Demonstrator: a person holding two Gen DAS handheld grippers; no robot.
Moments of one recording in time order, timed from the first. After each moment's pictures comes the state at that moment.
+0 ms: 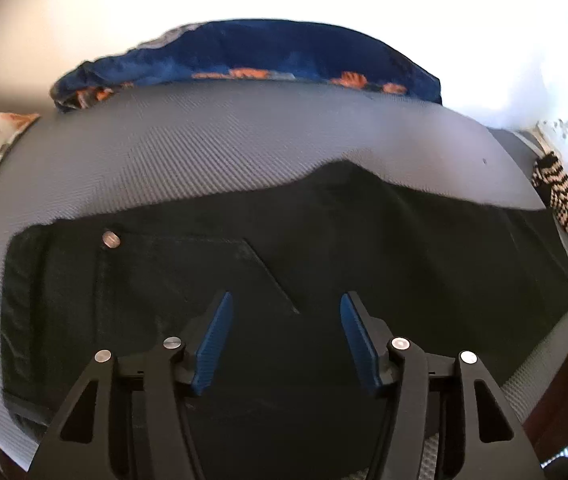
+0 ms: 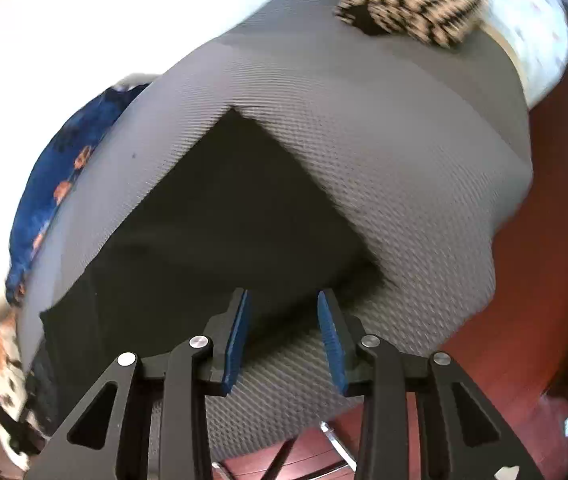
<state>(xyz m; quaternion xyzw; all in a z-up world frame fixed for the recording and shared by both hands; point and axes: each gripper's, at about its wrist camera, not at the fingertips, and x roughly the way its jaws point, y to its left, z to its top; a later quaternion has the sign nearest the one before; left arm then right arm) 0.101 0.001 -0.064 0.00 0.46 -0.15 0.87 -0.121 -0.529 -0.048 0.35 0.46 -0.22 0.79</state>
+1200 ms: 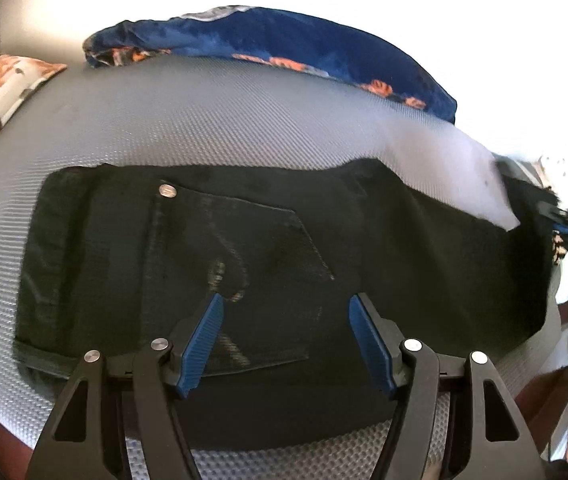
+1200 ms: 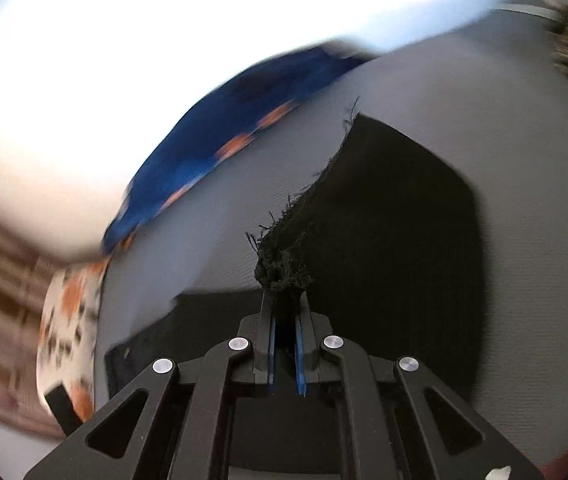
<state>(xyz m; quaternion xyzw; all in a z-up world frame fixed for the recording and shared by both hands) 0.084 0.055 -0.055 -0.07 0.48 -0.14 0.86 0.052 -0.343 0.010 0.30 0.43 0.03 0.85</state>
